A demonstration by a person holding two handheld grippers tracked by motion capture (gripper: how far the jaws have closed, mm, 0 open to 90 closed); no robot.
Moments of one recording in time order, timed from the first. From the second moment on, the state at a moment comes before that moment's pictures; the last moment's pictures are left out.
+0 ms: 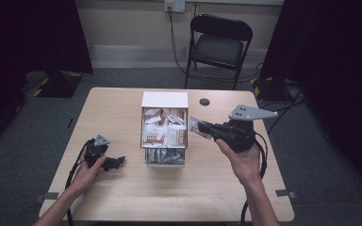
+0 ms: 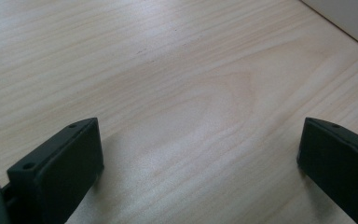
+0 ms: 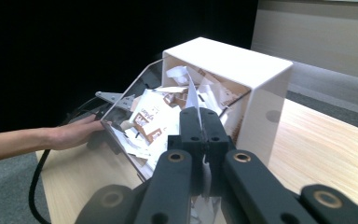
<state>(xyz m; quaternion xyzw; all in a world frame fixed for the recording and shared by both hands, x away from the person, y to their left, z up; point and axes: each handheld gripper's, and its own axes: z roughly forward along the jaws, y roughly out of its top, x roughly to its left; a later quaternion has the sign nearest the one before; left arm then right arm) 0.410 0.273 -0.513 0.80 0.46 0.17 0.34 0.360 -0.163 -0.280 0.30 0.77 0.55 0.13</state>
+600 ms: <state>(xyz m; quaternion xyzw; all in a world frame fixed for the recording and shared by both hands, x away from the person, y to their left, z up) 0.410 0.273 -0.513 0.80 0.46 0.17 0.34 0.371 -0.184 -0.298 0.33 0.77 0.53 0.14</state>
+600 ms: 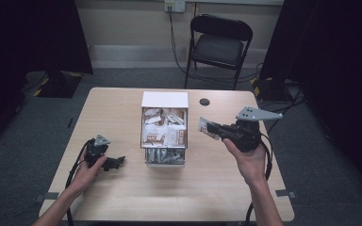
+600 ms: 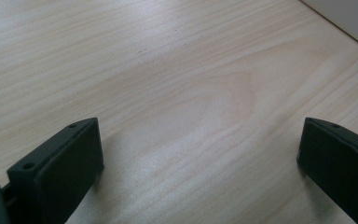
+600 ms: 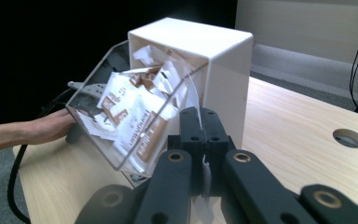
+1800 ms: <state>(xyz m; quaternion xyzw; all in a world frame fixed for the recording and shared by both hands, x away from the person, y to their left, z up) 0.410 0.273 -0.513 0.80 0.47 0.17 0.34 0.397 -0.199 -0.347 0.38 0.77 0.49 0.13</state>
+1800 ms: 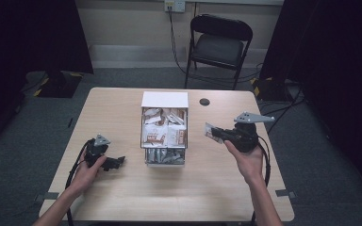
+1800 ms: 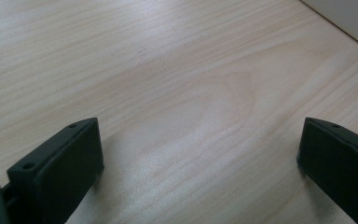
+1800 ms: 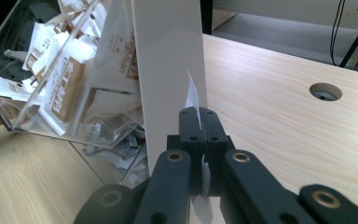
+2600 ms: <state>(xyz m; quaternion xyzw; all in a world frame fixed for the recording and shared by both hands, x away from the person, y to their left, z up) 0.410 0.273 -0.513 0.80 0.47 0.17 0.34 0.415 -0.198 -0.384 0.40 0.79 0.46 0.12</state>
